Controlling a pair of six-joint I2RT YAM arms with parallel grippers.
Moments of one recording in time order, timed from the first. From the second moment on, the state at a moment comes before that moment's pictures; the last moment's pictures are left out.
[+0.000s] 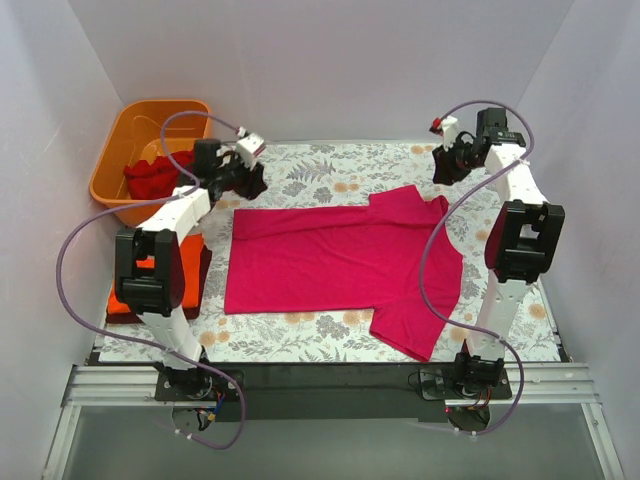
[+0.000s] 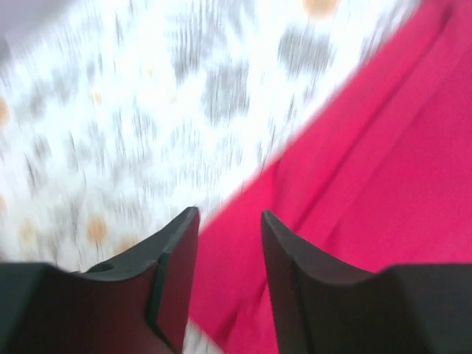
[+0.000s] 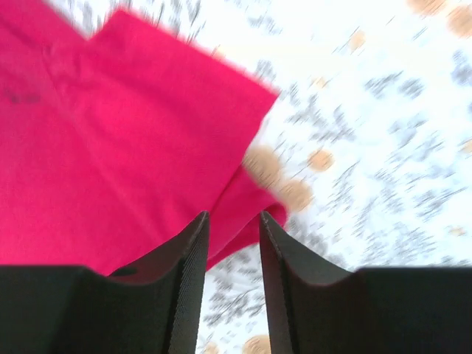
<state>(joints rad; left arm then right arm) -0.07 1.79 1.24 -0.13 0.57 0.44 -0.07 2.05 1.81 -0.83 -0.55 -0.74</state>
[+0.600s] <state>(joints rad) -0.48 2.54 2.05 -0.09 0.50 -0.25 -0.07 2.34 2.07 -0.79 -0.62 -0.52</state>
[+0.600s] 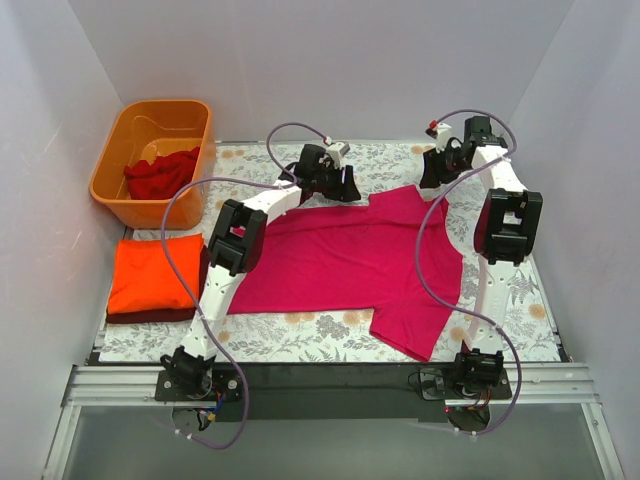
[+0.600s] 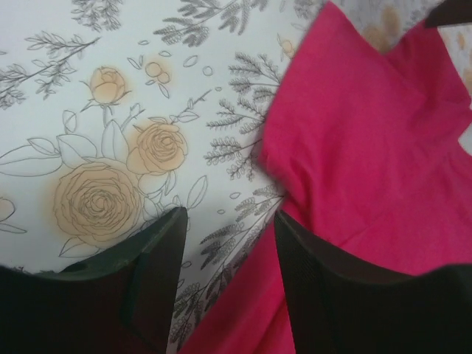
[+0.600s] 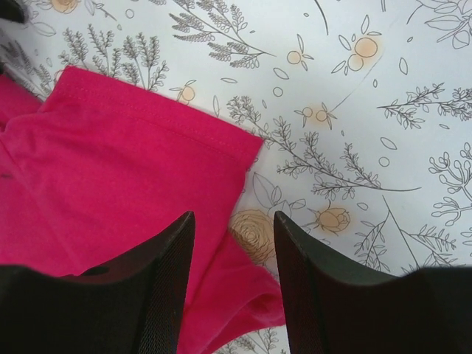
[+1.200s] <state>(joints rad) -0.54 2.59 2.07 -0.01 0.49 -0.36 -0.05 2.42 2.05 -0.65 -0.61 -0.43</state>
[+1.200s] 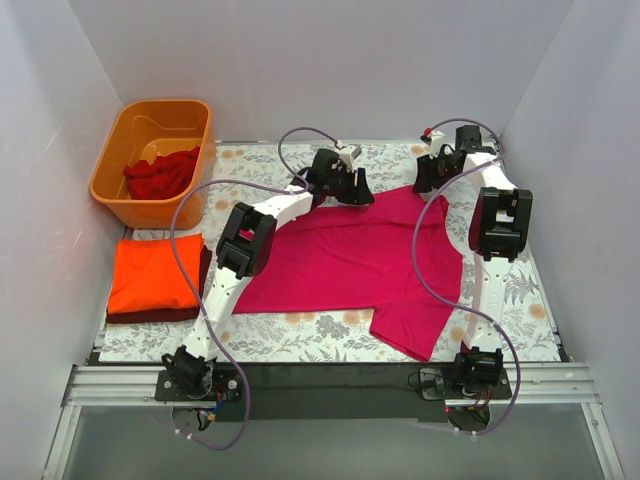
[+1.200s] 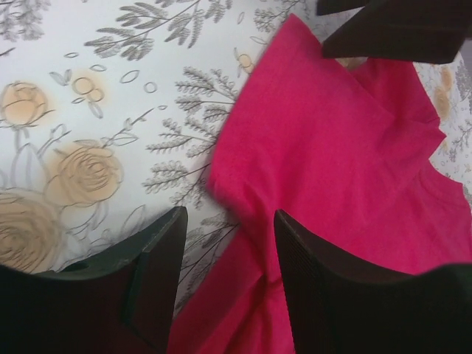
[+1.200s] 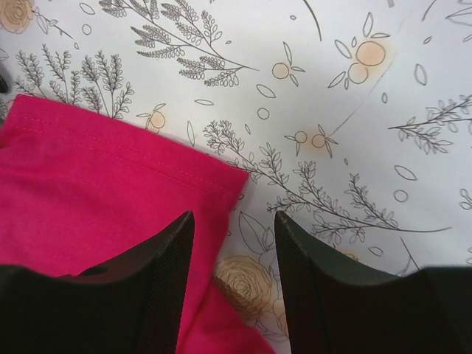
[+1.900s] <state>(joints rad) -0.58 2.69 2.18 0.09 0.43 -0.36 -0.03 2.45 2.03 -0.61 -0.69 -0.41</state>
